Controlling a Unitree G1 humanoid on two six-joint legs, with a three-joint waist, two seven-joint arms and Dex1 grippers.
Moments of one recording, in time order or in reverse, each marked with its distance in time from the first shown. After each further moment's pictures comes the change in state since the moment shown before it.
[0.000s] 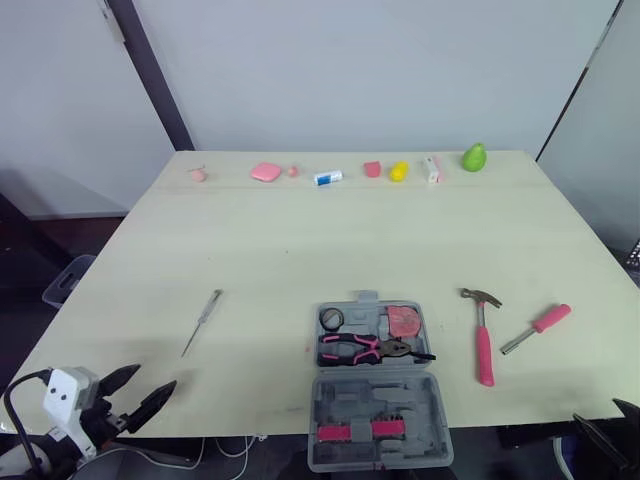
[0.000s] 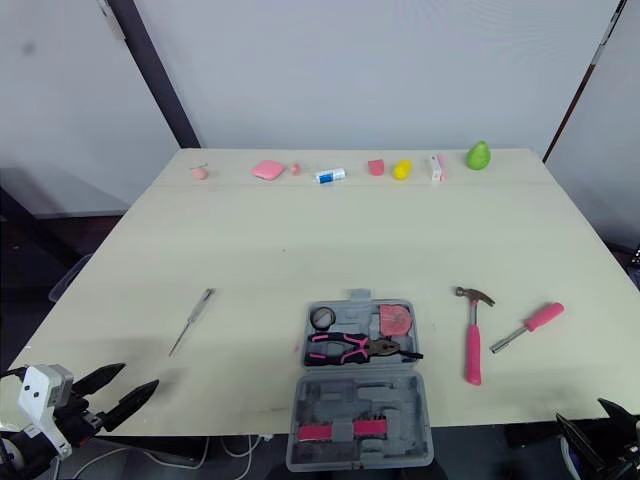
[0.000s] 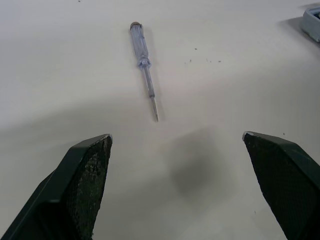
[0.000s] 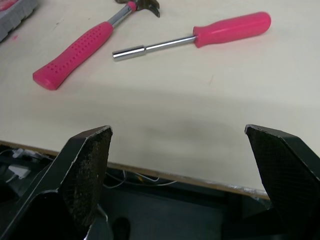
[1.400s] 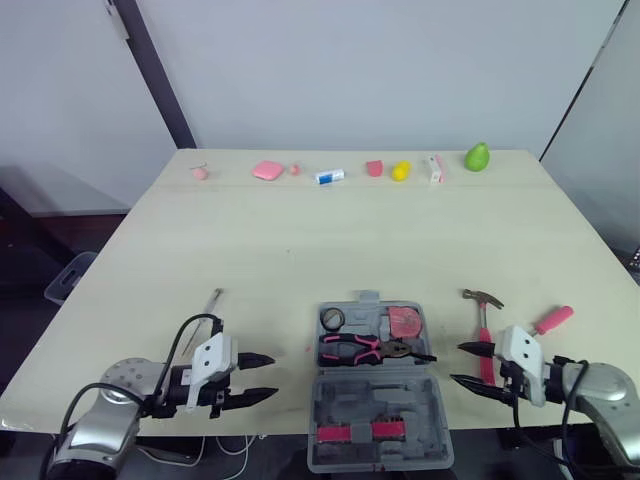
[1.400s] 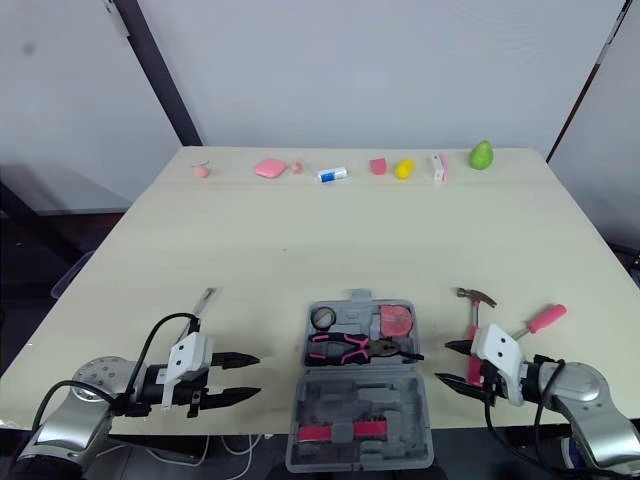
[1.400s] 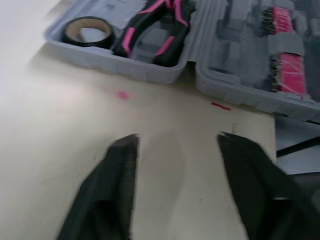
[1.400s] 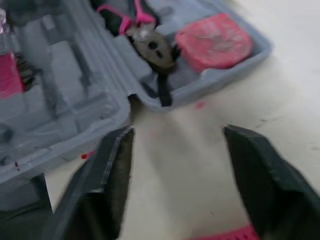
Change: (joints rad) left arm -0.302 0.093 -0.538 -0.185 0.225 -0.058 -0.256; right arm -0.503 -0.206 0.621 -0.182 -0.276 0.219 0.092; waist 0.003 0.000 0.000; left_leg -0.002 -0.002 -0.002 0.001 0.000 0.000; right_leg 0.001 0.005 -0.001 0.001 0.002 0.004
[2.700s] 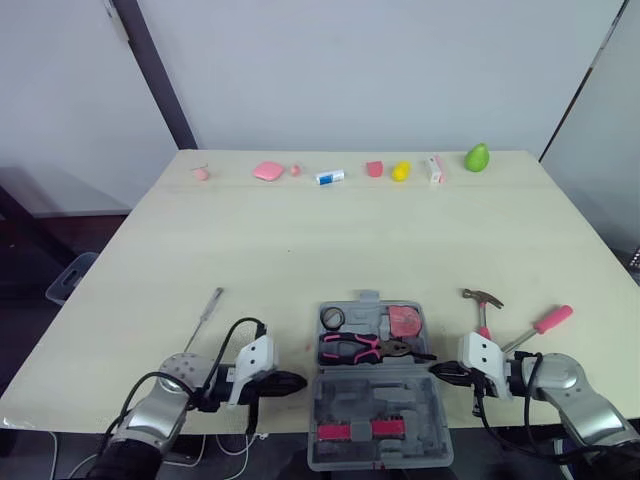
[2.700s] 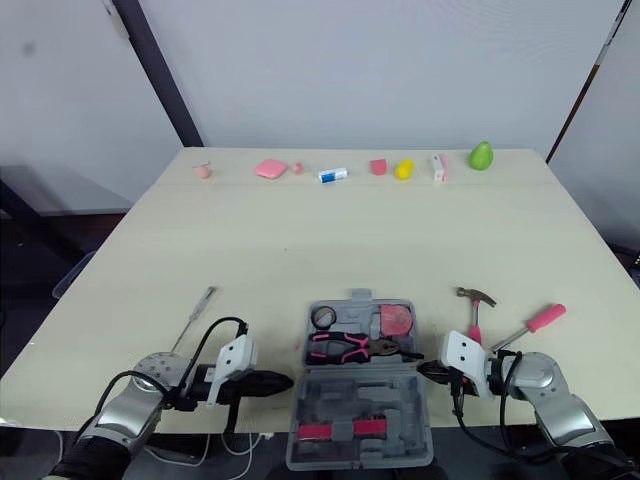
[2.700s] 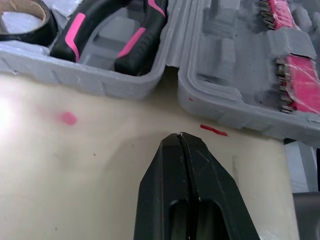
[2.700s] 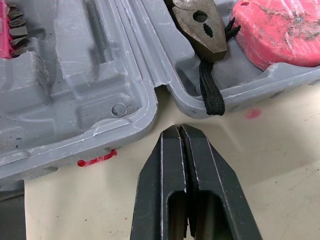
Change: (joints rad) left arm -0.137 -0.104 -0.168 0.109 0.093 0.043 0.044; right arm -0.117 0.059 0.147 0.125 -0.136 -0.078 0.010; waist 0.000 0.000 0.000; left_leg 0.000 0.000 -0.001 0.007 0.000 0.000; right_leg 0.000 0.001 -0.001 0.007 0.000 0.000
